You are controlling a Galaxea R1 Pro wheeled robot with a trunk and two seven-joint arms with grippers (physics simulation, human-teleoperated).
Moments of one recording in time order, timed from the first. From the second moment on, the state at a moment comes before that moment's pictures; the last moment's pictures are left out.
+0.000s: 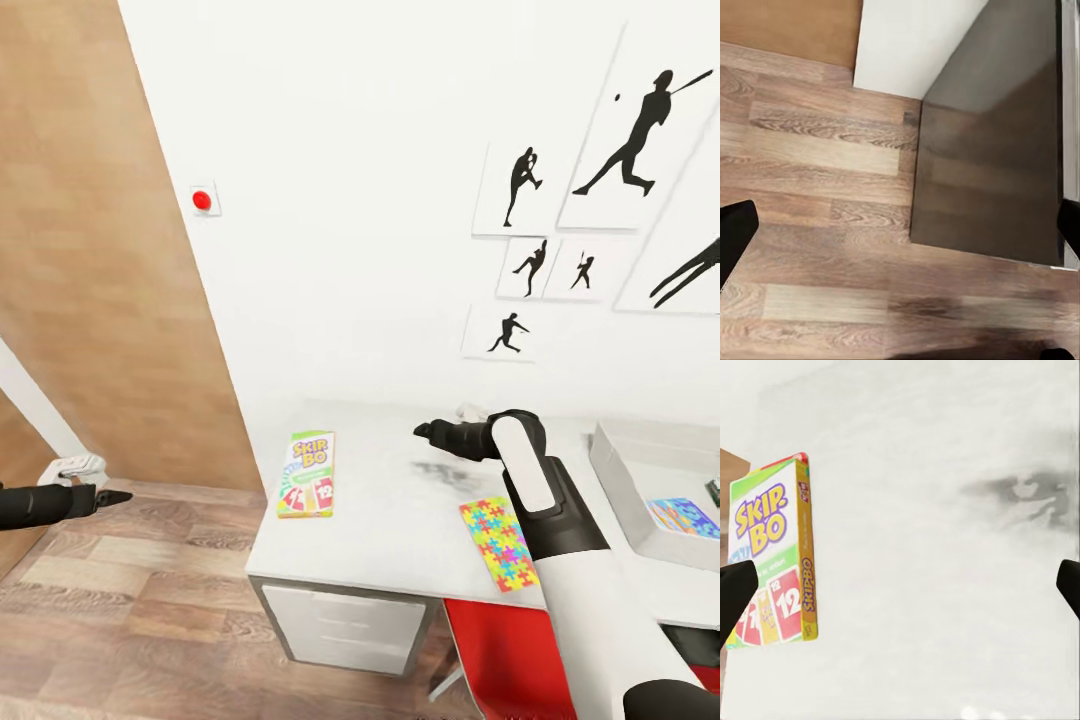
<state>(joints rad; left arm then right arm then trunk) -0.59 0.62 0.18 -1.09 0.11 0.95 -0.72 -0.81 0.01 0.08 -1.27 -0.86 1.03 -0.51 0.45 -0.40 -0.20</state>
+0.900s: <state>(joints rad) -0.59 0.62 0.18 -1.01 0.11 0.88 -0.72 -0.81 0.01 0.08 -1.26 -0.86 1.03 -0.52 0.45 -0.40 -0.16</state>
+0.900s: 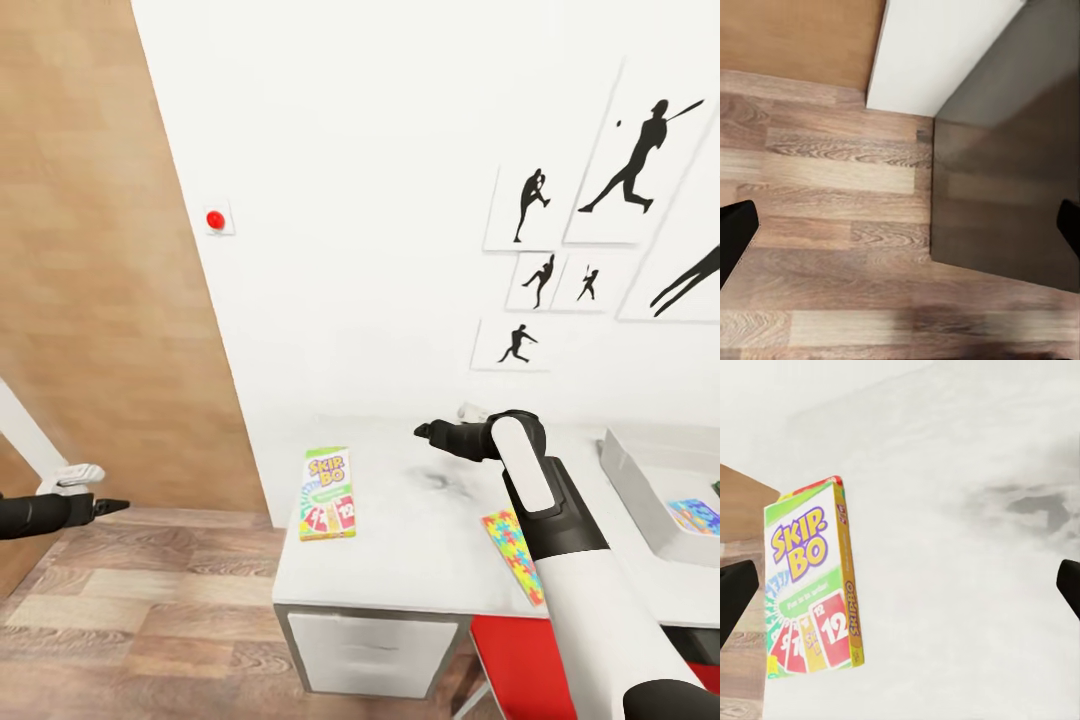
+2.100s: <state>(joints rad) -0.59 0.50 0.16 -0.88 0.09 0.73 -0.56 -0.61 0.01 0.09 -1.52 -0.85 1.03 -0.52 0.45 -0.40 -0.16</state>
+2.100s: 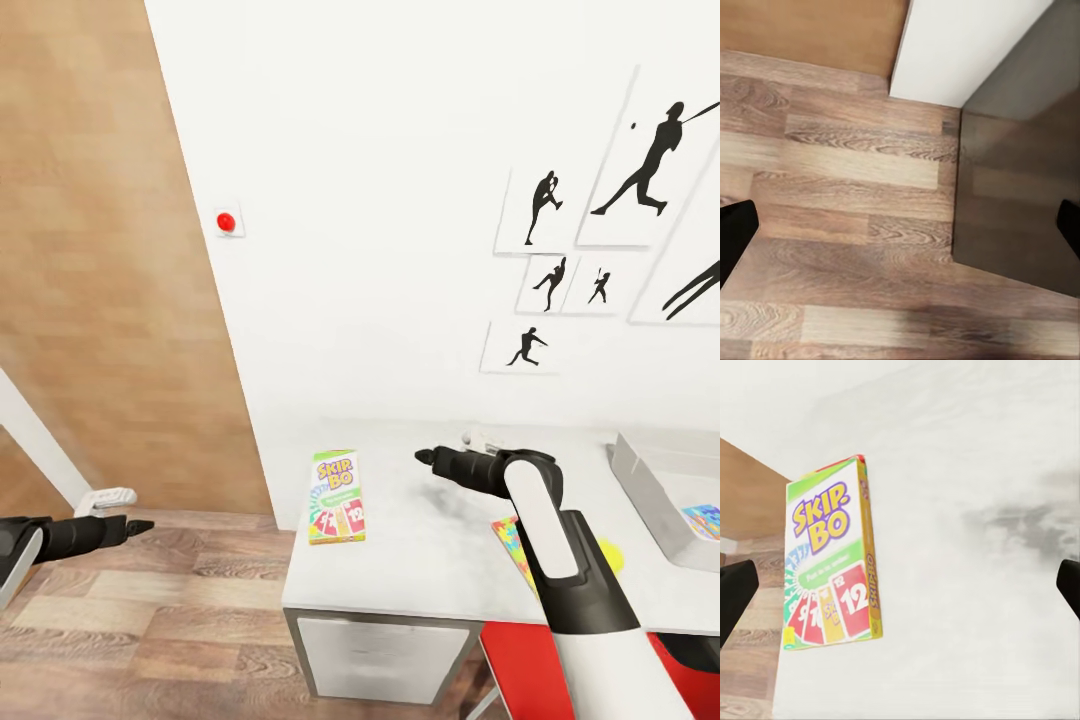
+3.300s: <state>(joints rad) -0.59 0.49 0.16 -0.88 0.09 0.71 -0.55 -0.59 0.01 0.09 -1.52 -0.86 1.03 -0.51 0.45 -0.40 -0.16</state>
